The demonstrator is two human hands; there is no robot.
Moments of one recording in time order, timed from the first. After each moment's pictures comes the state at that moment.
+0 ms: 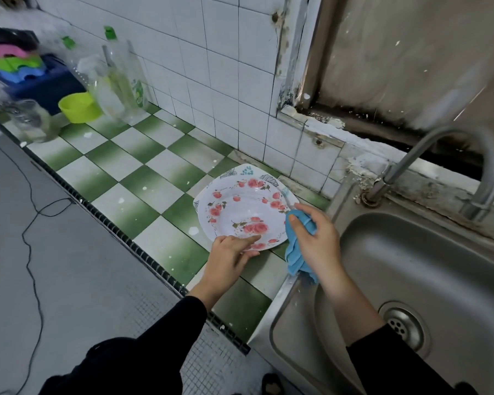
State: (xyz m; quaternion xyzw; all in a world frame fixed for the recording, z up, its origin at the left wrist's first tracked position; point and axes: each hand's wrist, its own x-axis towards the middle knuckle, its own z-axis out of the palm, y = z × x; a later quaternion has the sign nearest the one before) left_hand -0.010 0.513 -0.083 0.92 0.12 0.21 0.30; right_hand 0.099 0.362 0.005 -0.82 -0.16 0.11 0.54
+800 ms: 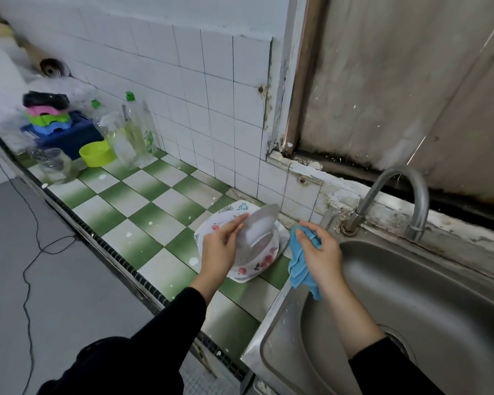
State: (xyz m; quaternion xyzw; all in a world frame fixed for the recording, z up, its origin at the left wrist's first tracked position) left_hand 0.009 0.509 0.030 0.78 0.25 0.31 0.48; right_hand 0.103 0.337 0.051 -0.77 -0.11 0.11 0.62
